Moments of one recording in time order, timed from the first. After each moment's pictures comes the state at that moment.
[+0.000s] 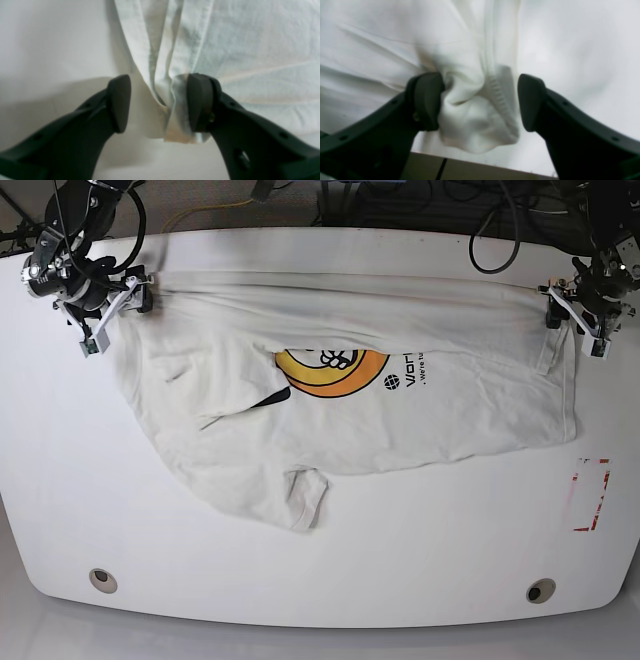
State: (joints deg) left arm 15.8 -17.9 -37.2 89.6 -13.2 -41.1 45.5; right arm -15.2 15.0 36.5 97.8 27.7 41.1 -72.5
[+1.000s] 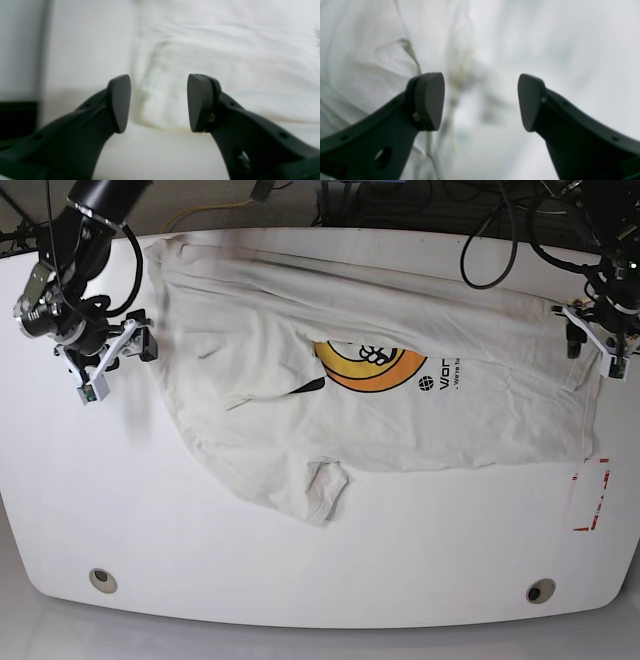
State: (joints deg) left arm 13.1 -12.4 -43.8 106.6 -12.2 -43.0 51.3; right arm -3.8 15.2 34.7 97.7 33.9 41.1 -76.4
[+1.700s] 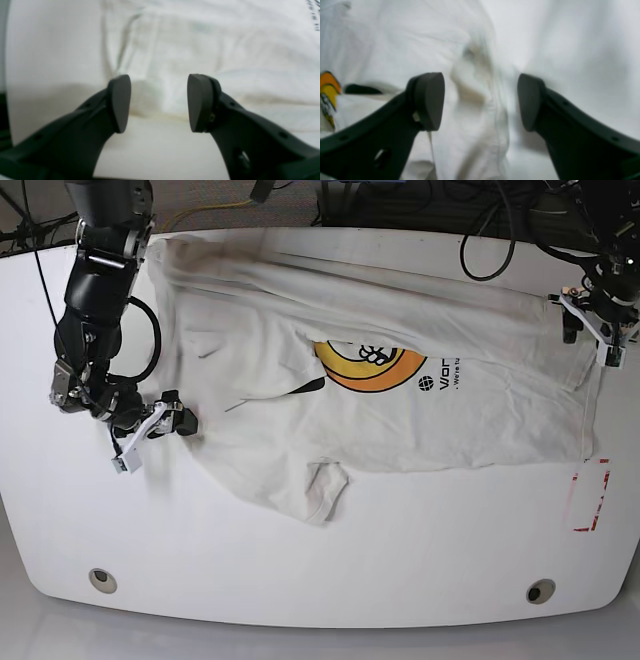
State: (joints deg) left arm 14.8 -12.7 -44.0 103.1 -12.1 -43.0 51.0; right arm 19.1 20.0 14.9 56.9 33.4 40.5 -55.3
